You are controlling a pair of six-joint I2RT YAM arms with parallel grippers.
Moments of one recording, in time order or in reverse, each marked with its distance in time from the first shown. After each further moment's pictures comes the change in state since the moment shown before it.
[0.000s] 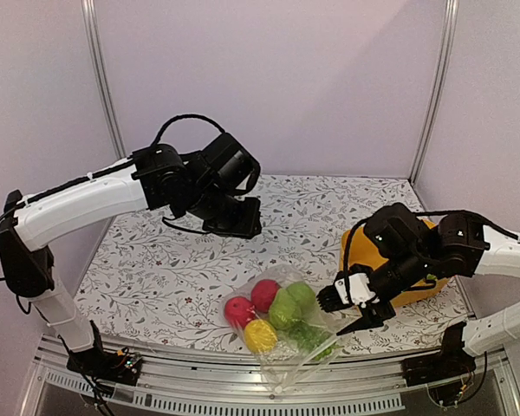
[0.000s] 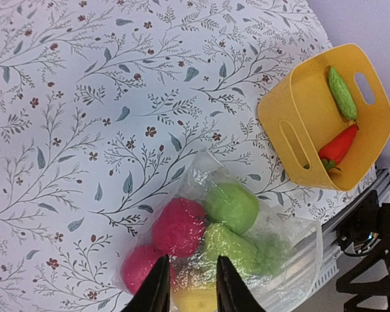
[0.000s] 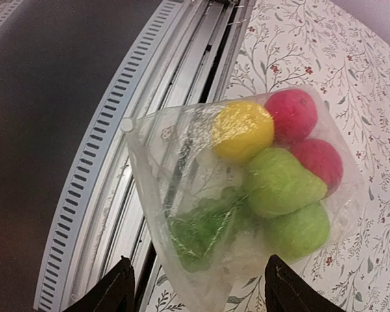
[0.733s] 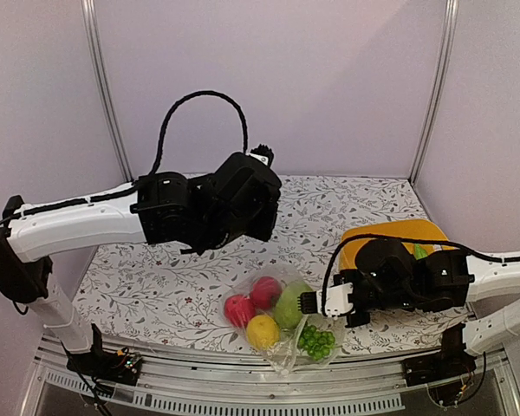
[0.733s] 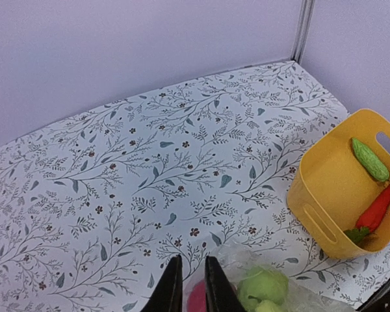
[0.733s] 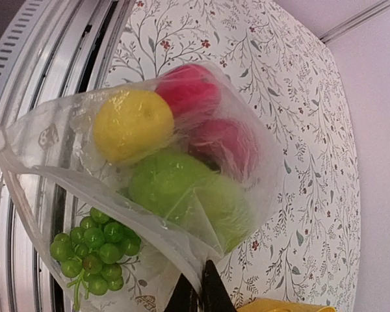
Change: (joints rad) left arm -0.189 -0.029 -0.083 0.287 -0.563 0.209; right arm 0.168 -0.027 -0.285 0.438 0.523 0.078
